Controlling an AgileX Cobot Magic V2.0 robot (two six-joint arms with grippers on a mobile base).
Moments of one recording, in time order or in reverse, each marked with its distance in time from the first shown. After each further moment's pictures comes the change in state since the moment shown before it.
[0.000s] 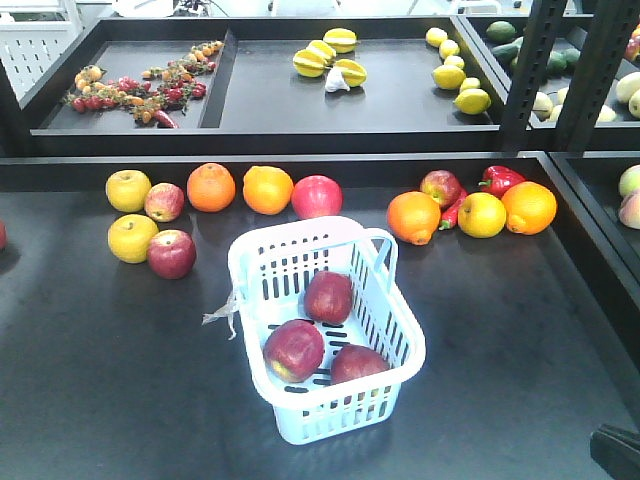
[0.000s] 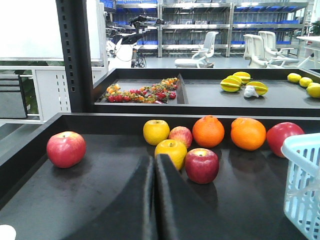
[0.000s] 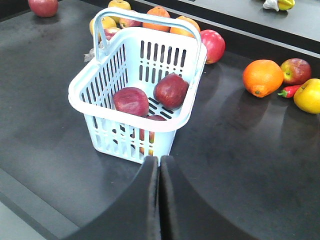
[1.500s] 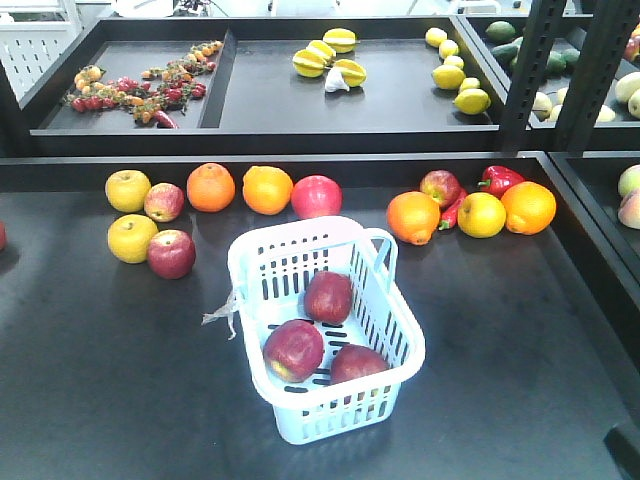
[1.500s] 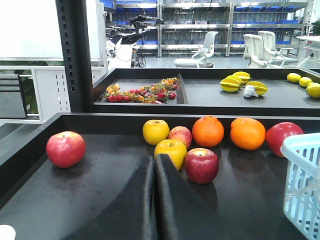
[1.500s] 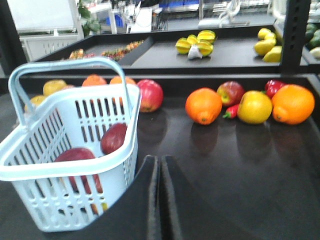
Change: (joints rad) left arm 0.000 0.000 0.000 0.000 0.000 0.000; right arm -0.092 -0.283 0.424 -0.103 -0.470 0.285
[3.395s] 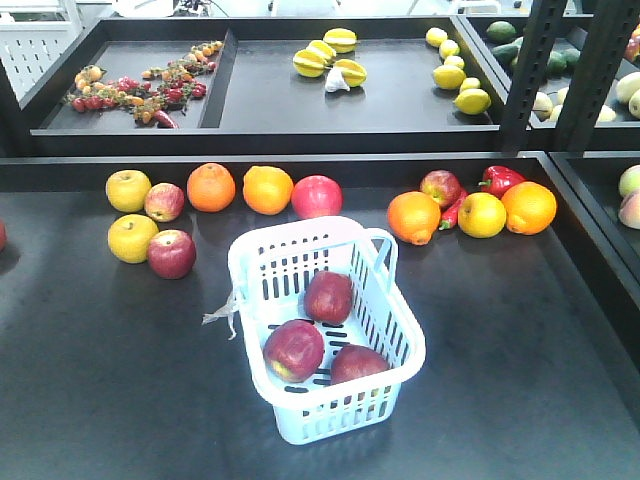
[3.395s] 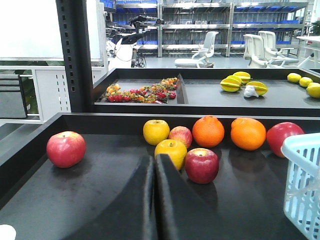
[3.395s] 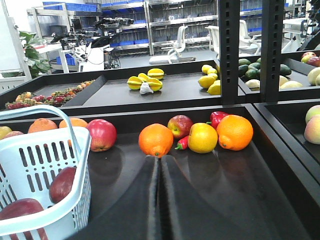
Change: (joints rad) left arm 0.000 0.000 0.000 0.000 0.000 0.000; right arm -0.160 0.000 0.000 -0.167 -0.109 0.170
